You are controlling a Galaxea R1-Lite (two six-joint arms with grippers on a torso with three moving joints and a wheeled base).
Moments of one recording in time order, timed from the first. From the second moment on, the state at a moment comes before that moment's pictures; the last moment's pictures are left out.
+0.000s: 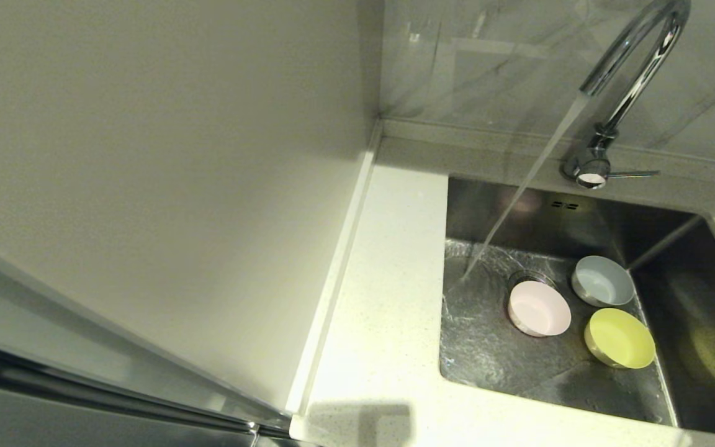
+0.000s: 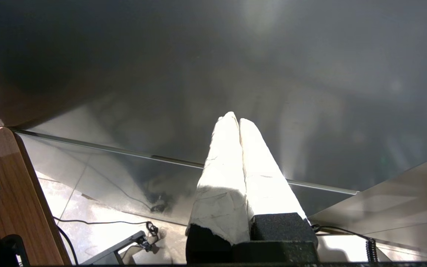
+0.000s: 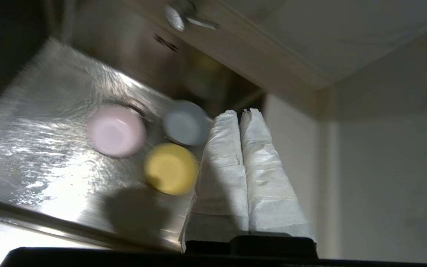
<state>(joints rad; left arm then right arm) 0.00 0.00 0.00 -0.01 0.00 -0.01 0.01 0.68 -0.72 0.03 -0.22 -0.40</state>
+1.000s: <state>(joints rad) 0.00 0.00 0.00 -0.01 0.00 -0.01 0.02 1.26 -0.54 -0.74 -0.31 -0.62</state>
